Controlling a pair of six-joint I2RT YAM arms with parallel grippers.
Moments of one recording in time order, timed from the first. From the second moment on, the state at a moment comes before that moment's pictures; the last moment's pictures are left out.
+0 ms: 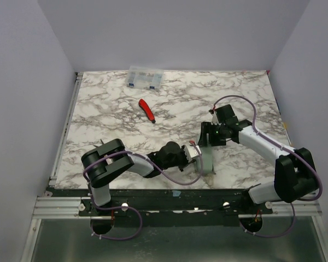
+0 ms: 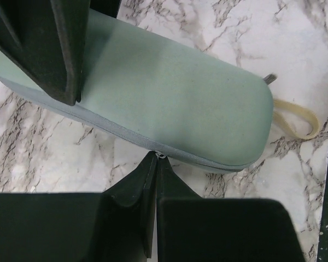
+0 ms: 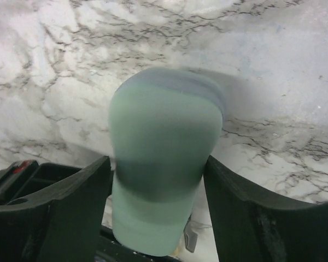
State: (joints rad) left arm -1.04 1.79 0.64 0.77 0.19 0.13; right arm 0.39 1.42 0.87 -0.49 -0.21 0.34
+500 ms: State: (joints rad) left arm -1.01 1.79 0.67 0.71 0.20 -0.10; right arm 0.41 1.30 0.96 -0.65 -0.33 0.35
